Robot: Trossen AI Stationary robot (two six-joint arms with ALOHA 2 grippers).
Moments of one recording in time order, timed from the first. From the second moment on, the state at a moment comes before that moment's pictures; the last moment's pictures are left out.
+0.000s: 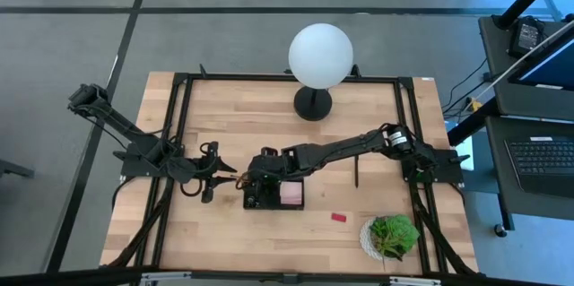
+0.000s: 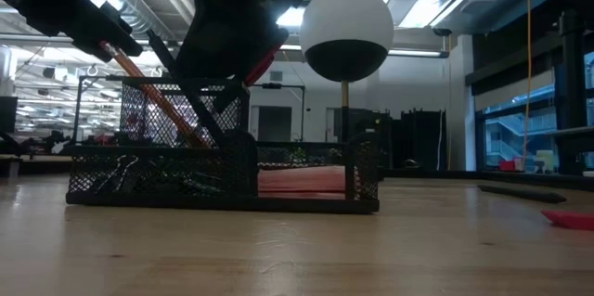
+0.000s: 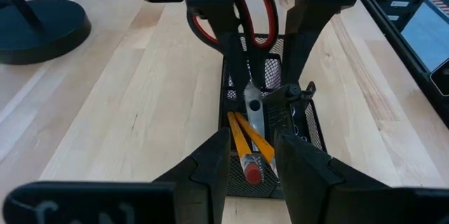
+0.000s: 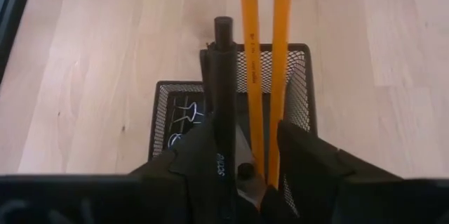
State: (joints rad) left arm -0.56 0.82 0.38 -0.13 -0.50 -0.38; right arm 0.18 2.23 1.89 -0.56 0.01 0.15
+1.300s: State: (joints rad) left arm -0.56 0.82 0.38 -0.13 -0.50 -0.38; right arm 0.43 2.20 2.21 -1.41 0.03 0.46
